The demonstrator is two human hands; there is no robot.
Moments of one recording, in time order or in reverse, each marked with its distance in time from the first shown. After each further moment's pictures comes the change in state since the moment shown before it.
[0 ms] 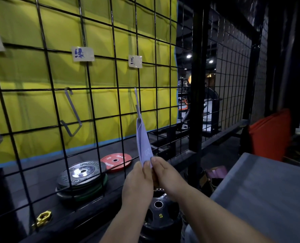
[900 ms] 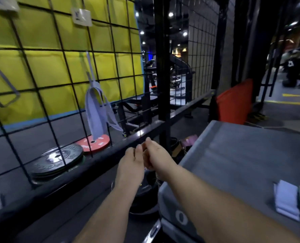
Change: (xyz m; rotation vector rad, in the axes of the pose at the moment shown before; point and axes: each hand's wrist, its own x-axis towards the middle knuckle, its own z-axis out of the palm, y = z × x) left_hand -0.039 0.002 0.058 -0.080 -0.205 -0.042; right_hand -0.043 0.036 -0.046 0.092 0.243 0.125
